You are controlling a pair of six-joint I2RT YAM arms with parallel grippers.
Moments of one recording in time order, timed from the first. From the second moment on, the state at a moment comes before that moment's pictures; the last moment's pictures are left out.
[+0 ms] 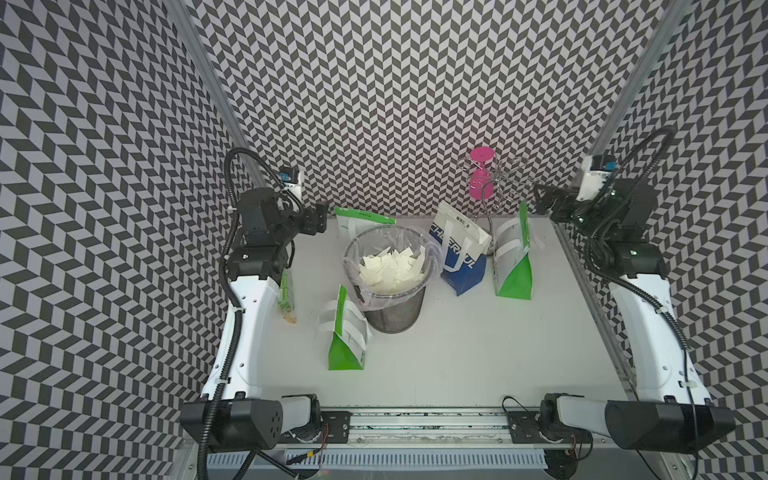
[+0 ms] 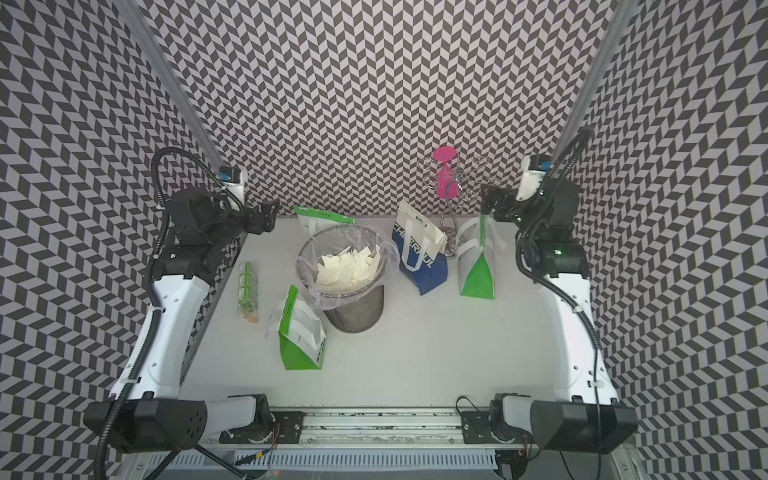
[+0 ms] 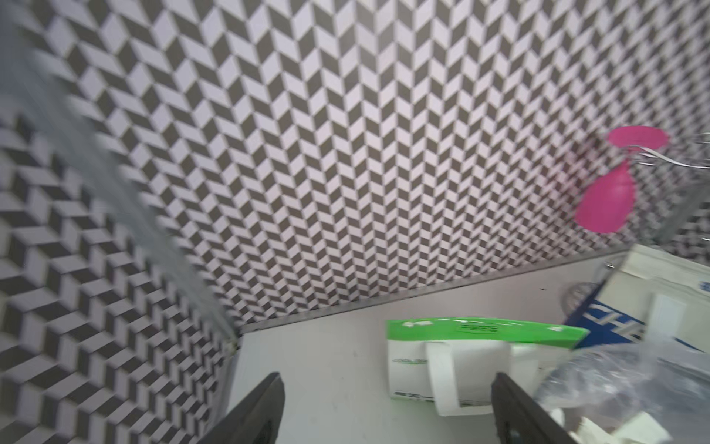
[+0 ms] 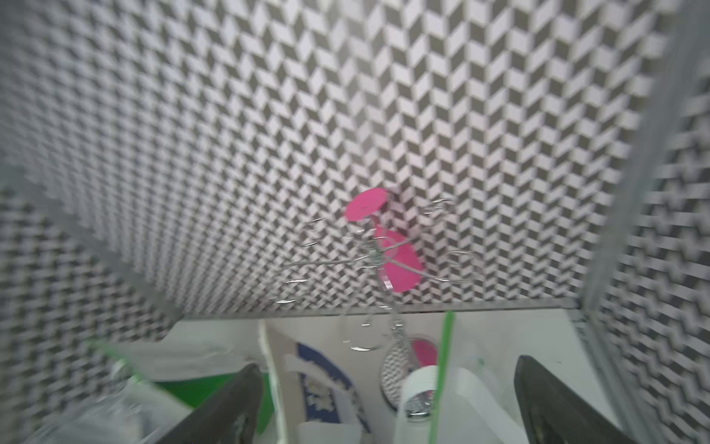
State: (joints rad) left arm 0.08 1.29 1.43 -0.38 0.19 0.10; right arm -0.13 1.26 1.49 -0.39 -0.17 0.21
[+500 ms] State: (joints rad) left arm 0.17 1.27 0.88 0.05 0.01 0.01; right arm -0.32 1.12 0.77 -0.05 0.12 0.31
